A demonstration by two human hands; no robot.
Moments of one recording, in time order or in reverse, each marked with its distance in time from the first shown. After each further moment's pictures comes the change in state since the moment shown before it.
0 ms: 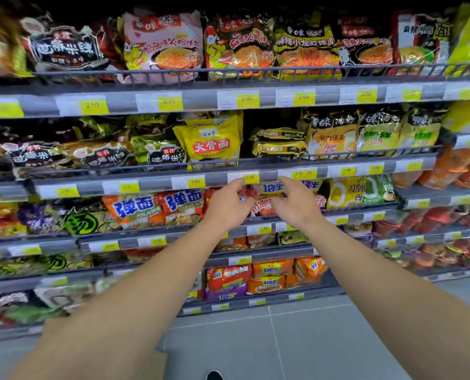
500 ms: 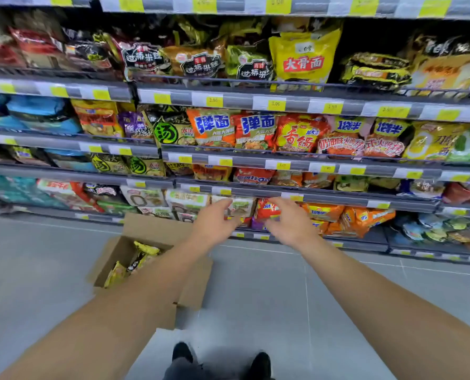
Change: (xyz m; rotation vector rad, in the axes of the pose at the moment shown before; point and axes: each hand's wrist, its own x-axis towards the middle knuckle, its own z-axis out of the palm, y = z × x) left_hand -0.236 -0.155 -0.034 0.097 -0.080 -0.387; right_hand -0.182 -0.049 0.151 -0.092 -0.418 -0.068
